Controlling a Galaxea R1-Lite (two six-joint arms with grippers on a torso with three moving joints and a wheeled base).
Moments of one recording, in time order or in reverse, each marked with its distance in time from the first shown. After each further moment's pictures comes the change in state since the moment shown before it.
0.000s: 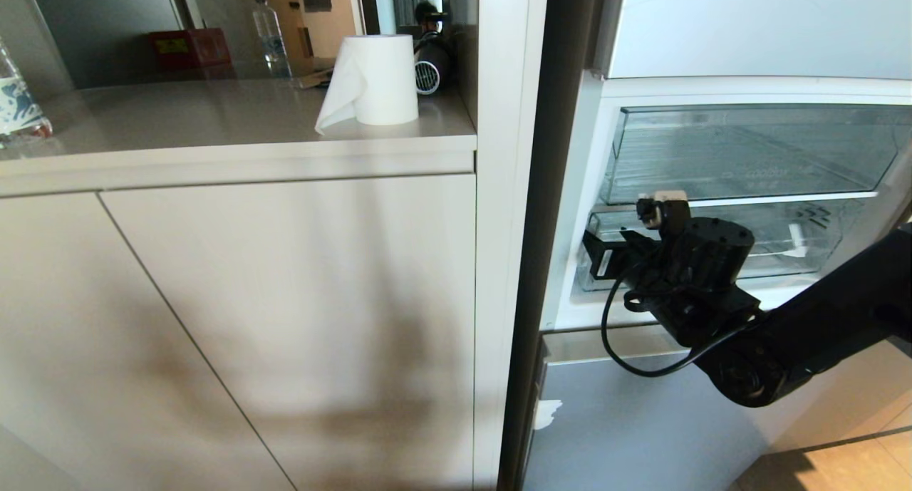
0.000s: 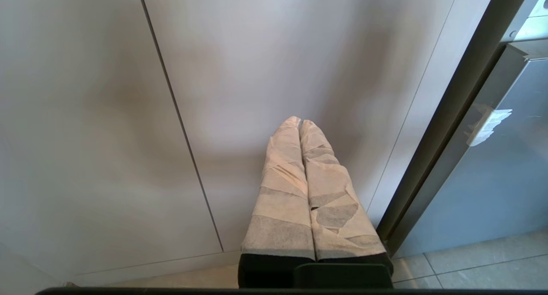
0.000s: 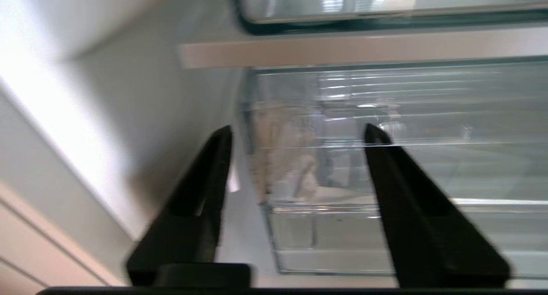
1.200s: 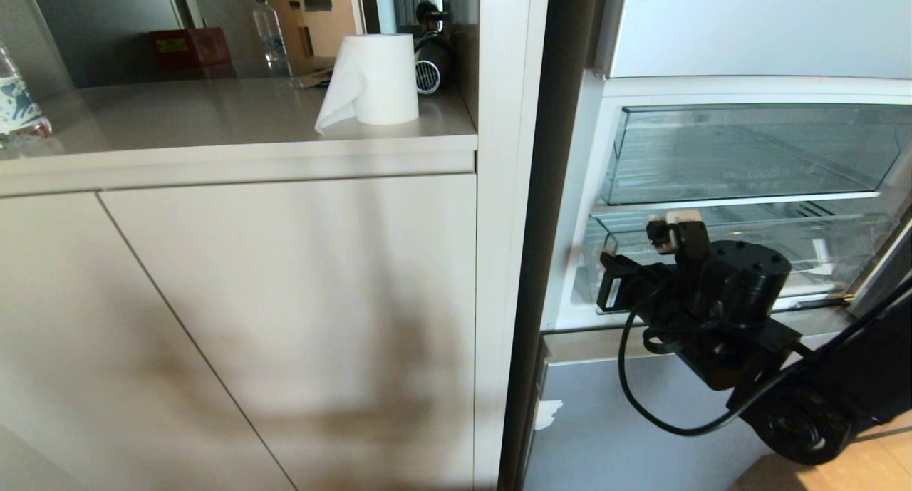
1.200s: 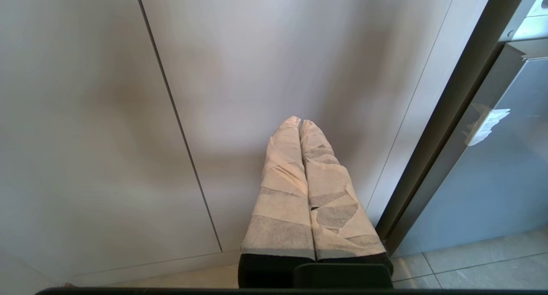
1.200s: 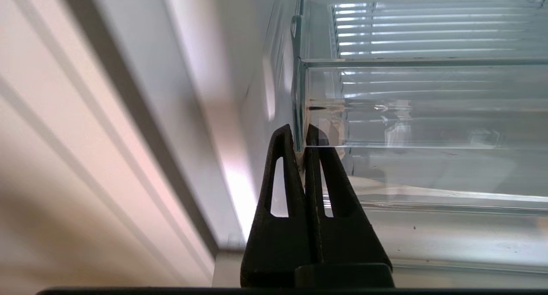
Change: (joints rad) left arm 0.000 0.000 0.000 0.000 0.000 0.000; right arm 0.090 -0.158 0.243 -0.018 -0.037 -0.002
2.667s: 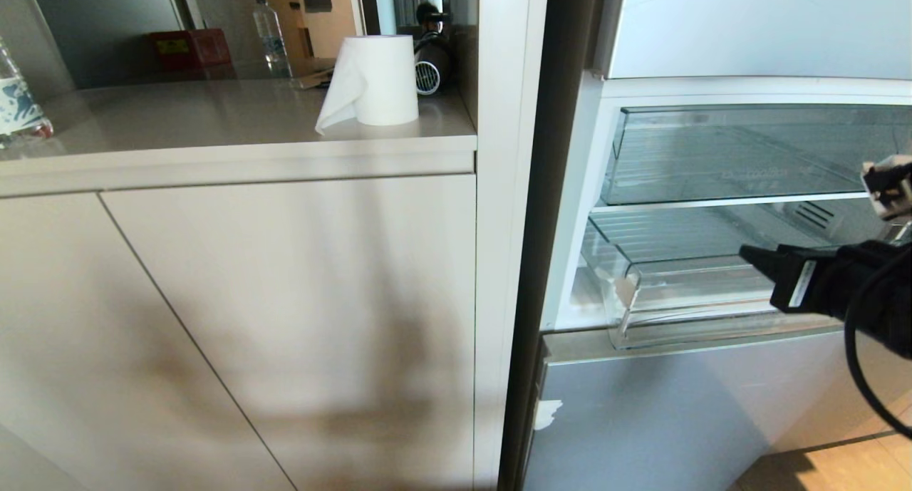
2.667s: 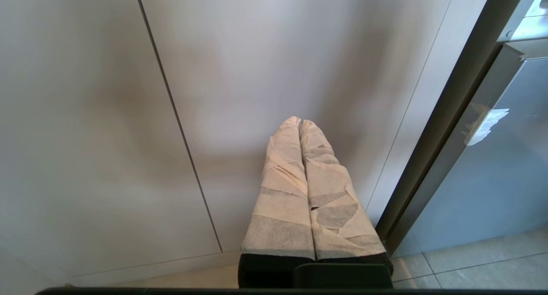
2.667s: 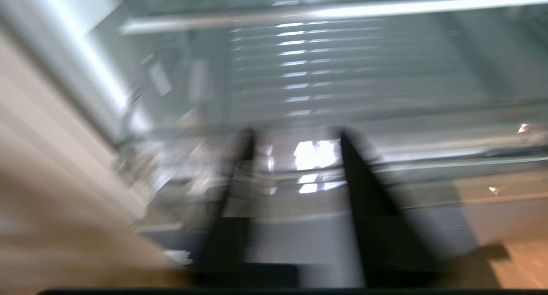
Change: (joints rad) left arm 0.000 0.000 0.000 0.000 0.000 0.000; right arm -0.230 -0.606 -0.025 0.782 0.036 0.025
